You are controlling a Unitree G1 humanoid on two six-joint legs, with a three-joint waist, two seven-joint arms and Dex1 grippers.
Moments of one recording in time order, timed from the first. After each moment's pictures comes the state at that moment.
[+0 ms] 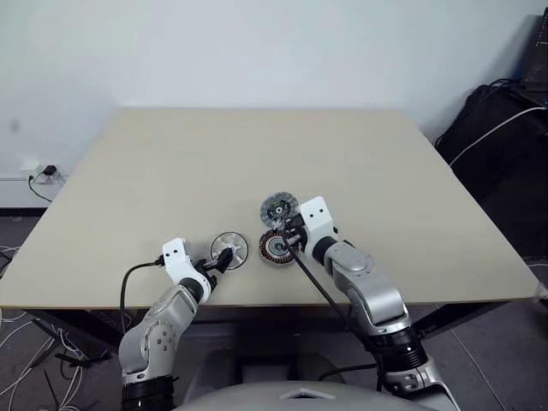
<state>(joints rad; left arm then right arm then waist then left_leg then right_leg) 0.12 -0.07 0.17 -0.27 -0.53 0.78 -0.04 -0.17 -0.13 0.23 -0.21 0.05 0.66 0.26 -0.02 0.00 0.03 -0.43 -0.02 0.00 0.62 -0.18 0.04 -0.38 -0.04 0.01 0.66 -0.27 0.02</state>
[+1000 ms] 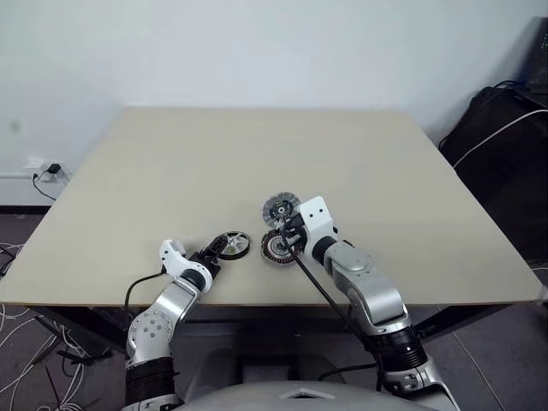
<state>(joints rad) 0.03 -0.08 0.27 -0.02 -1.09 0.69 0.16 -0.17 -0.13 0.23 -0.21 0.05 0.67 0.26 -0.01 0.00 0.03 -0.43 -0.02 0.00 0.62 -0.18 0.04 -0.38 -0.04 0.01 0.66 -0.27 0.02</state>
